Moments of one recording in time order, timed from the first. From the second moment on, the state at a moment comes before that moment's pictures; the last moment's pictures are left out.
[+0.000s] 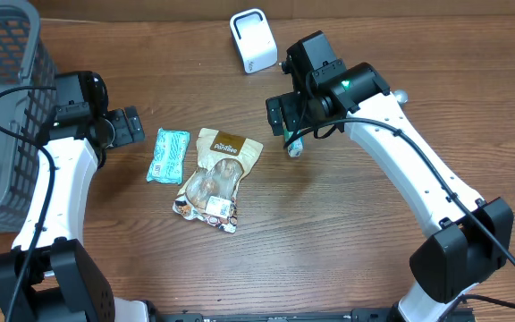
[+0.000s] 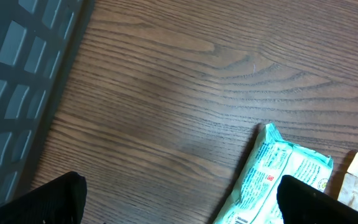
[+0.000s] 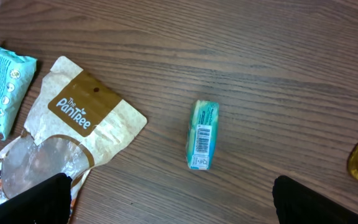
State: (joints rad) left arm 0.18 1.62 1.20 -0.64 -0.08 -0.13; right arm 0.48 1.84 1.73 -1.02 -0.01 0.20
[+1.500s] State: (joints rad) left arm 0.18 1.62 1.20 -0.64 -0.08 -0.13; right arm 0.48 1.86 1.73 -1.01 0.05 0.20
